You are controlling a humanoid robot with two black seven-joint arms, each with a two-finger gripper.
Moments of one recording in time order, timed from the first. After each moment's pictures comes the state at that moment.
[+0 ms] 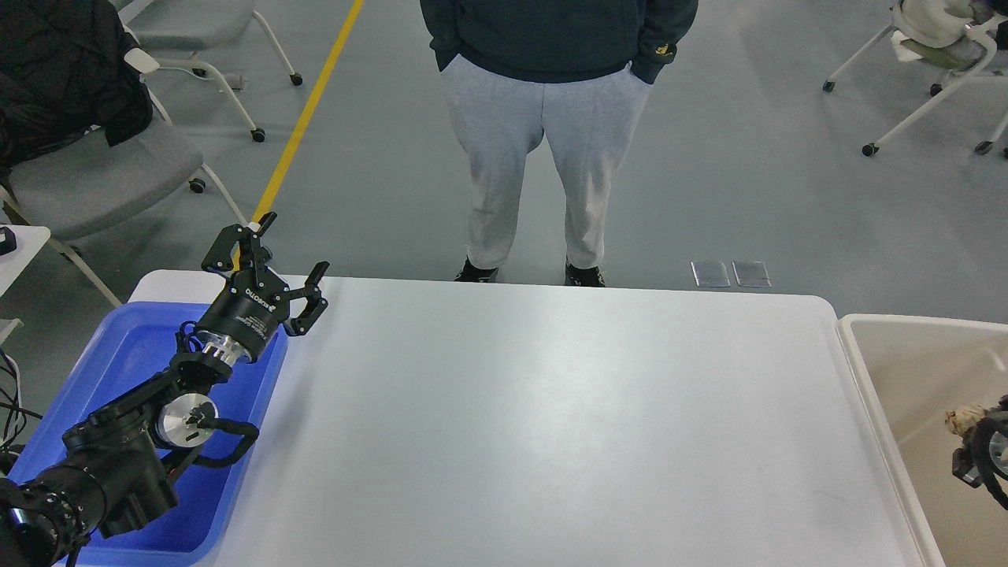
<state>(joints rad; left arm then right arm) -0.66 0.33 -0.60 -0.46 0.07 -0.61 -0.61 0.66 -0.46 0.35 0.13 0.38 -0.15 -0.10</state>
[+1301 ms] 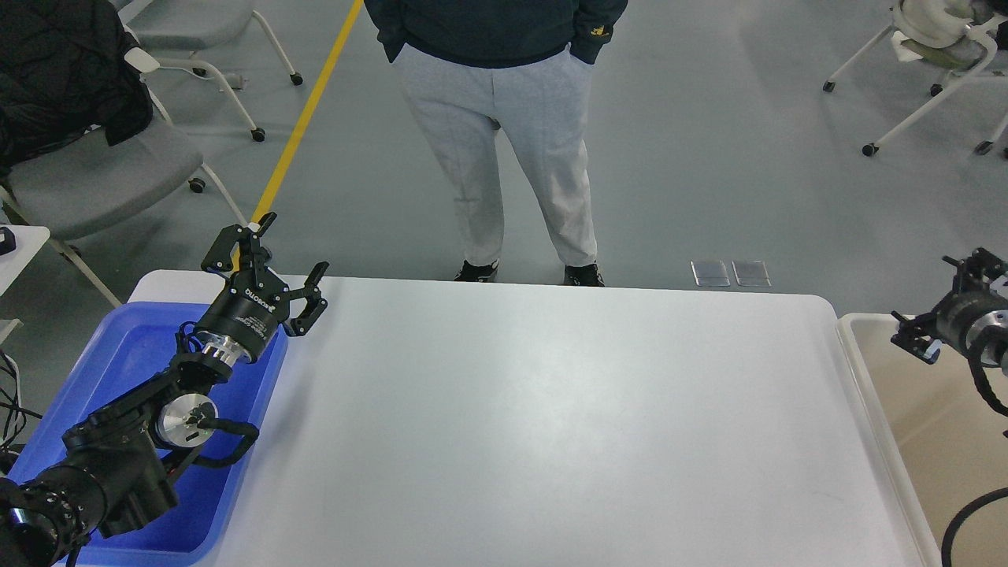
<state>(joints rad) -0.65 0.33 -0.60 -0.46 0.07 -0.61 -0.61 0.86 -0.47 0.48 0.13 0.29 0.19 -0.09</state>
